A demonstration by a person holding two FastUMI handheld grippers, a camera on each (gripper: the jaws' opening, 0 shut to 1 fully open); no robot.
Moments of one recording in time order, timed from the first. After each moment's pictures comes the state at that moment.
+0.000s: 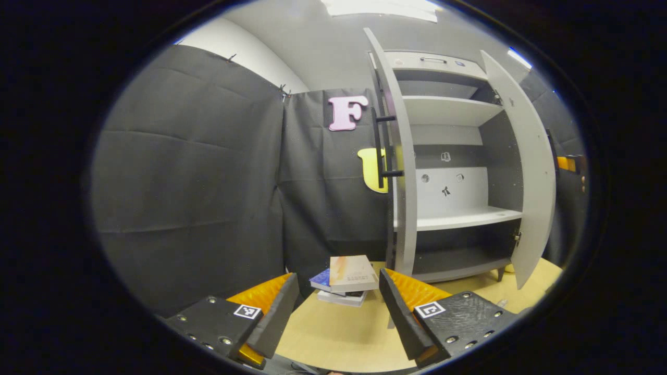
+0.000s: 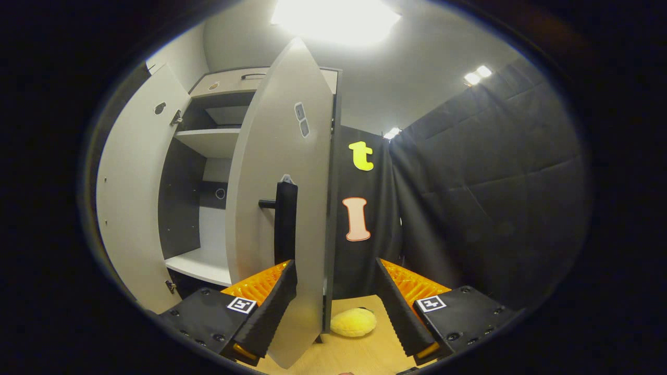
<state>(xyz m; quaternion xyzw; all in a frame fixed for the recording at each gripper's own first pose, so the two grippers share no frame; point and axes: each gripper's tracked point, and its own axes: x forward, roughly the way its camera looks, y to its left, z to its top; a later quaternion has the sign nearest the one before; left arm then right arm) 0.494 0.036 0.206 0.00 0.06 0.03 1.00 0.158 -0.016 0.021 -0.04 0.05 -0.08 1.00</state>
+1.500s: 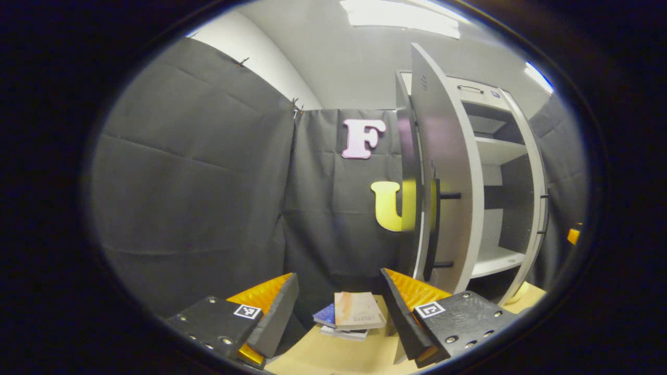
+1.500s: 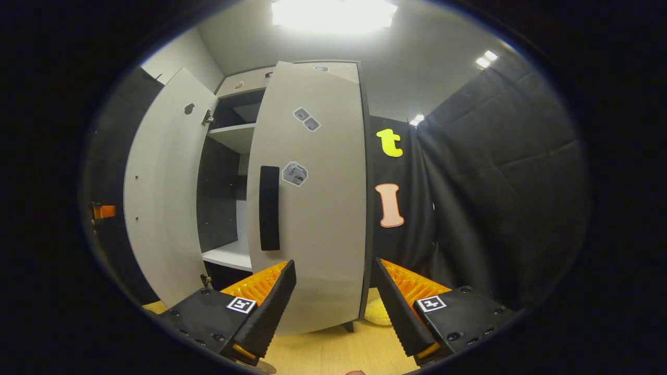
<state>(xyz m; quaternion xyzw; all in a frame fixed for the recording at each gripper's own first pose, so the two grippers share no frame) 0.590 0.093 0.318 -0.03 0.00 0.02 1.00 0.128 0.014 -0.014 0.00 0.08 0.00 1.00</state>
